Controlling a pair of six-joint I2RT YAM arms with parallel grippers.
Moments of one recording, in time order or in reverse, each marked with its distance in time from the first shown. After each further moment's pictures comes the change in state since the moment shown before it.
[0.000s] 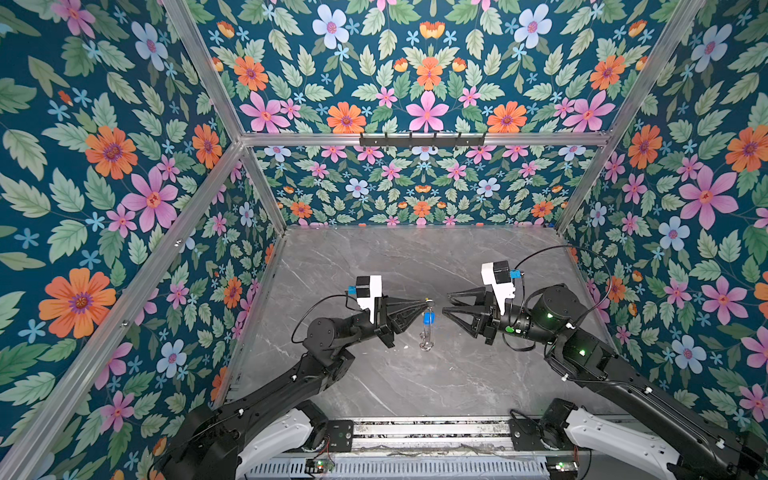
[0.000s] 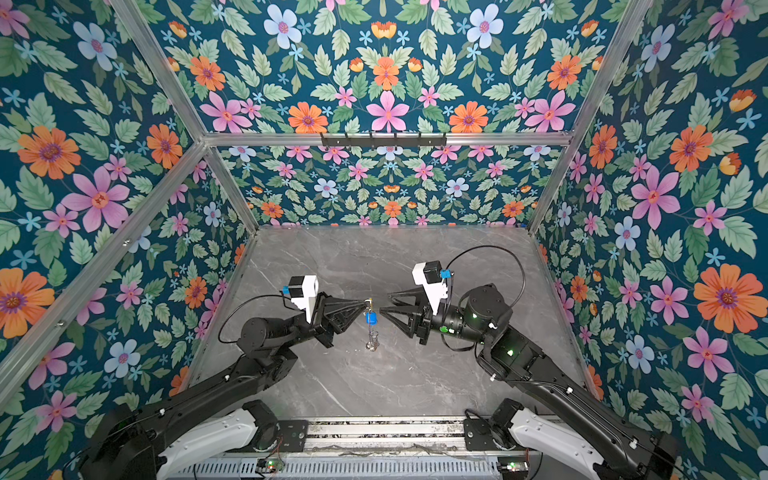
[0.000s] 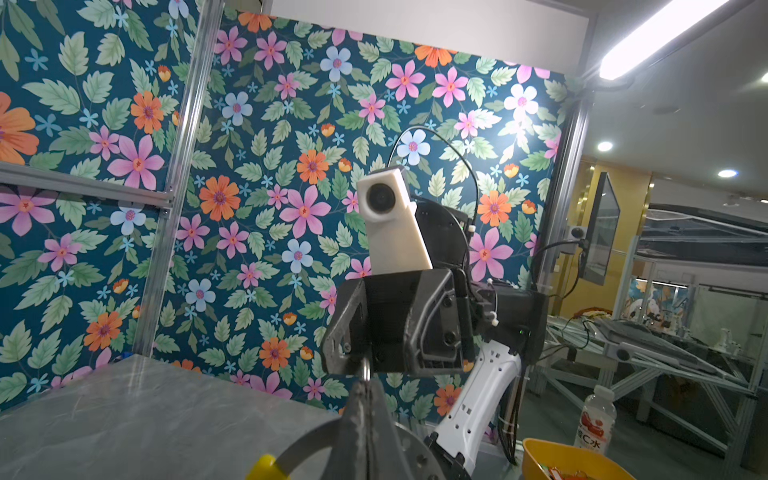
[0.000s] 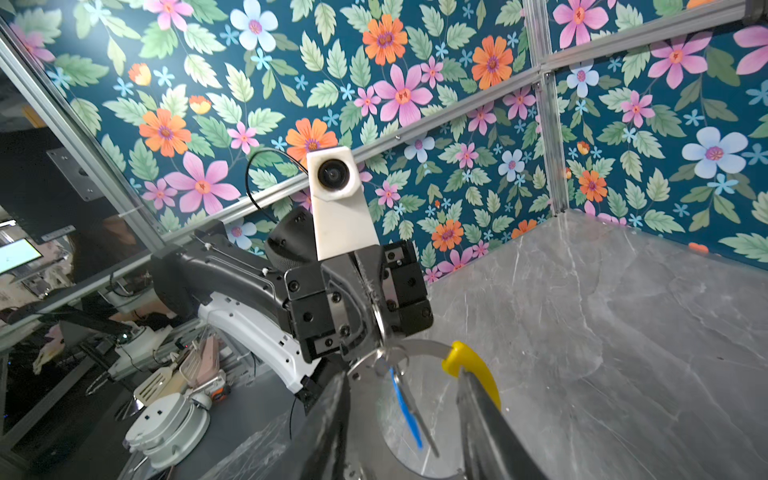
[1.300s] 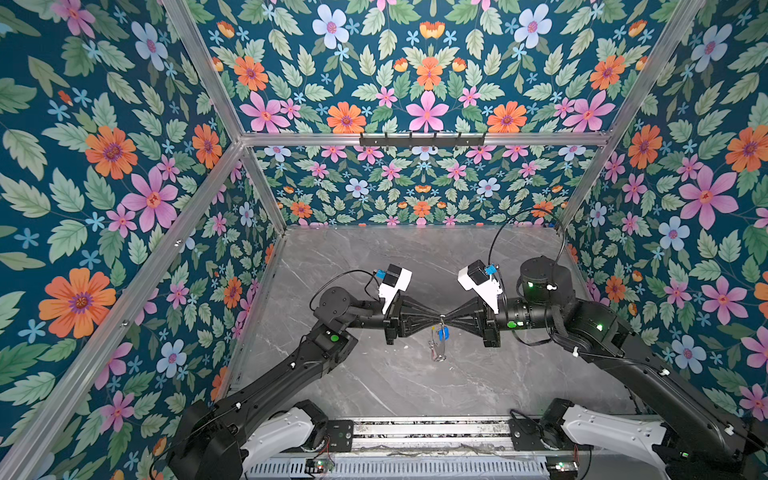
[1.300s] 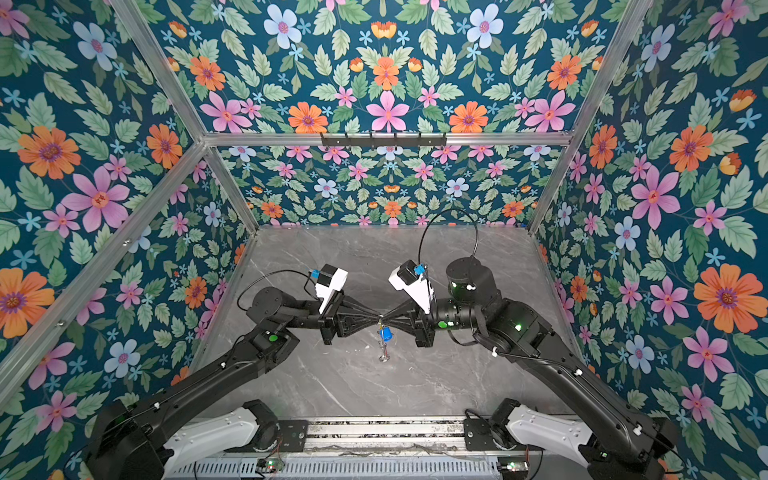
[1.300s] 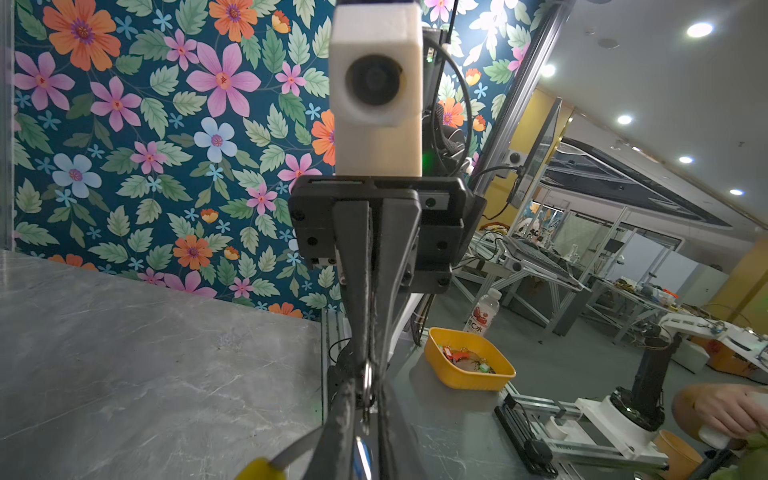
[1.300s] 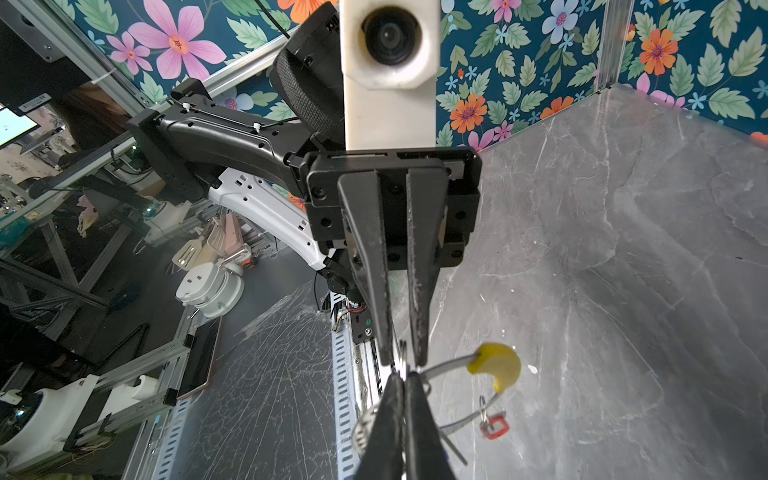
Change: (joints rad) left arm 0.032 0.045 0.211 -0.428 0.402 -0.006; right arm 0.000 0.163 0.410 -0.753 -0.124 -0.294
